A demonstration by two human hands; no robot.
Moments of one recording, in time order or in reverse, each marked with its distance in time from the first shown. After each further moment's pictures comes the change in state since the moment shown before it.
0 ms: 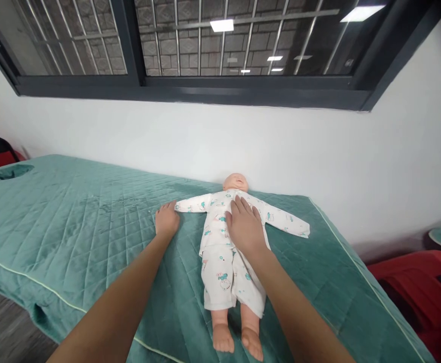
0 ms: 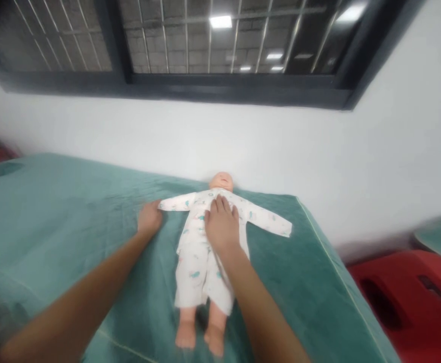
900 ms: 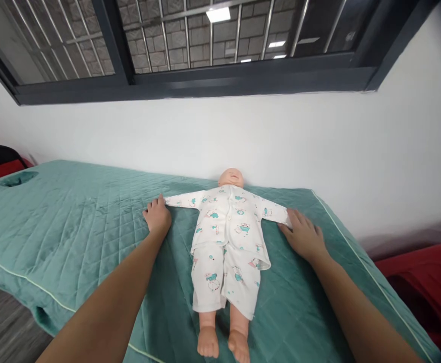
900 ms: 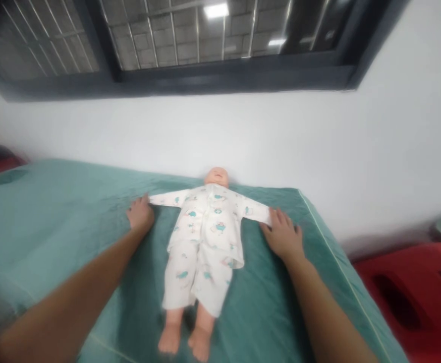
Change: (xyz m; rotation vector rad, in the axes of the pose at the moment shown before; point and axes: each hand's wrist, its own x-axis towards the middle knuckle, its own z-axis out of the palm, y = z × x) left_hand 0.011 0.003 0.008 0.157 0.158 -0.191; right_hand -0.044 0.202 0.040 -0.028 -0.111 0.338
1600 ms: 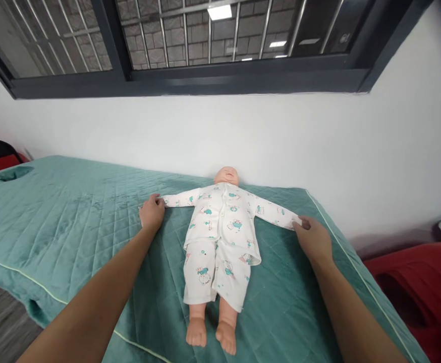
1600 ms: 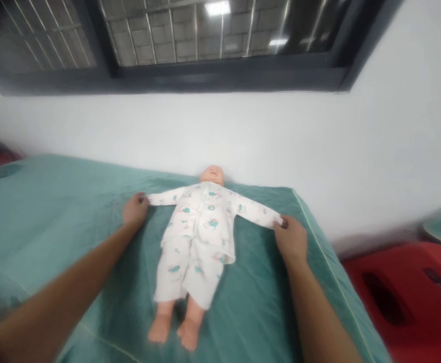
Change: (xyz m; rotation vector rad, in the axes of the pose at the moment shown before) left_hand 0.004 -0.009 -0.001 -0.252 -0.012 -0.061; right_hand 0.001 0.036 -0.008 0.425 0.202 0.309
